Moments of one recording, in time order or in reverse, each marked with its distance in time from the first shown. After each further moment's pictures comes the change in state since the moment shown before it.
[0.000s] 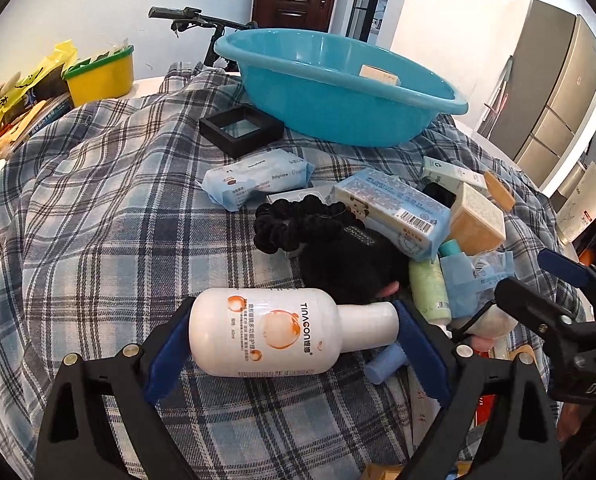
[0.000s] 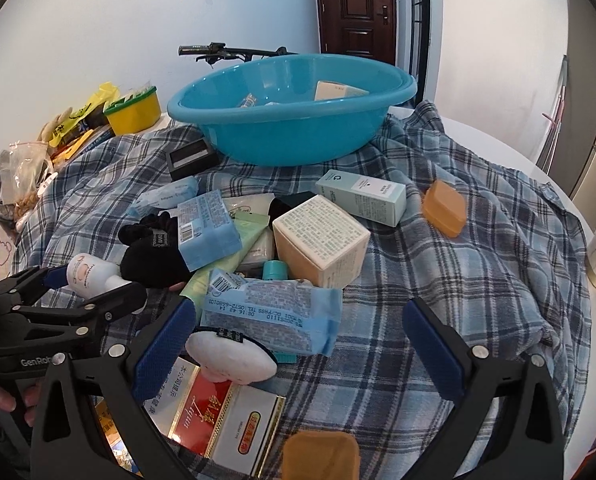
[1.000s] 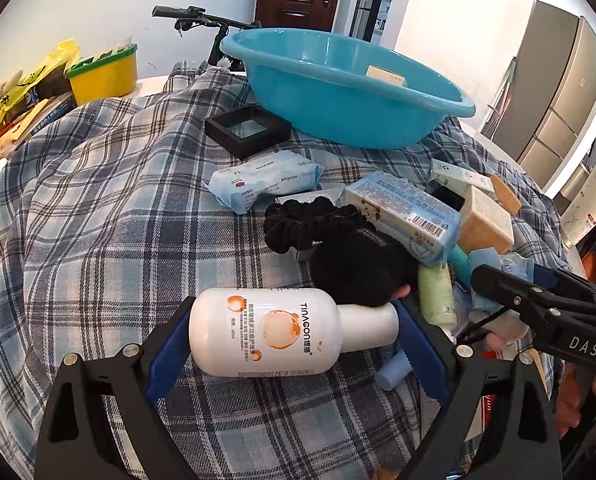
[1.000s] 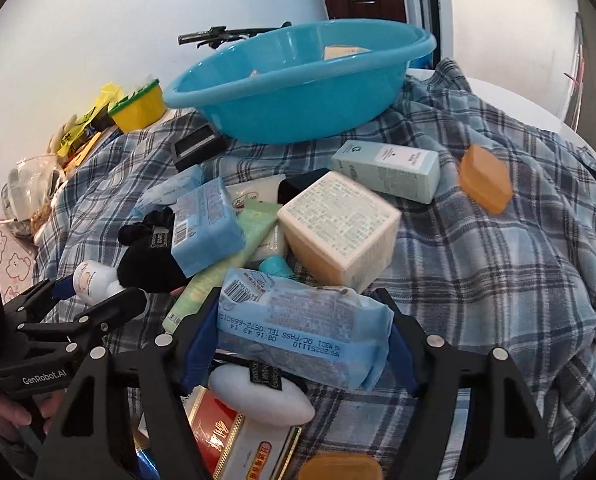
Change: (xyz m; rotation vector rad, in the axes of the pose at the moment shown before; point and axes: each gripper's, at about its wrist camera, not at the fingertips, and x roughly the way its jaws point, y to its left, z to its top) left arm 0.002 0.003 0.002 -0.002 -0.003 0.010; right arm 0.027 -0.017 0.003 0.085 0.079 0.124
